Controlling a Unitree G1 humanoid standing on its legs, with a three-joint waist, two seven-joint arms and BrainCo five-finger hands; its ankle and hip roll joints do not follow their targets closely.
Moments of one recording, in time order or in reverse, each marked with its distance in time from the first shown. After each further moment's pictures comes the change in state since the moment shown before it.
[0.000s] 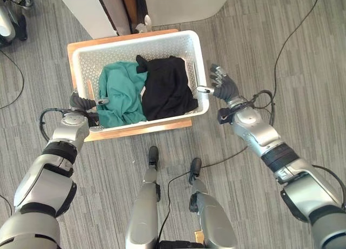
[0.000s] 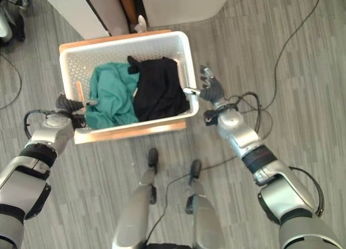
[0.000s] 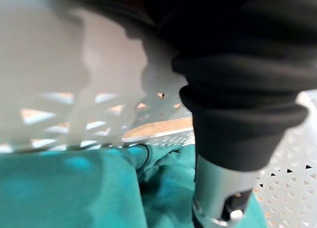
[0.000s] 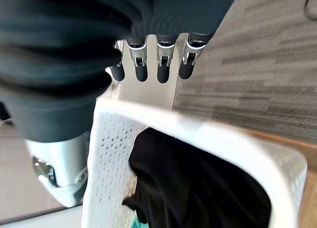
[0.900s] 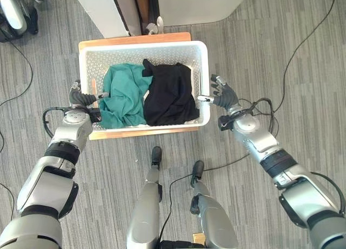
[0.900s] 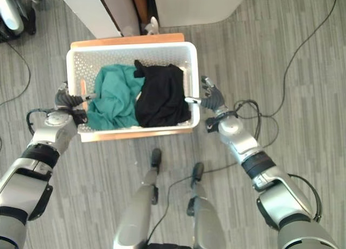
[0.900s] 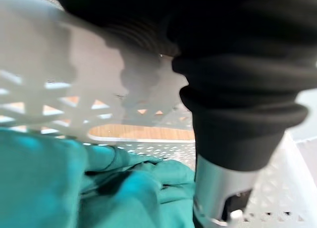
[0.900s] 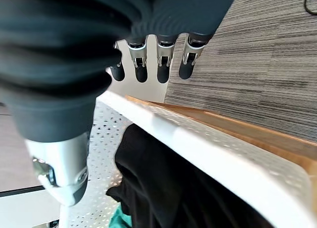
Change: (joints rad) left arm 0.018 -0.033 0.106 -0.009 -0.003 -0.003 0.039; right arm -0.013 0.025 0.066 -0.001 -0.102 0.021 0.046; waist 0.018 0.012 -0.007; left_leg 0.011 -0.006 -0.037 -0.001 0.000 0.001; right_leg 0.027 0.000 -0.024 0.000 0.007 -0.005
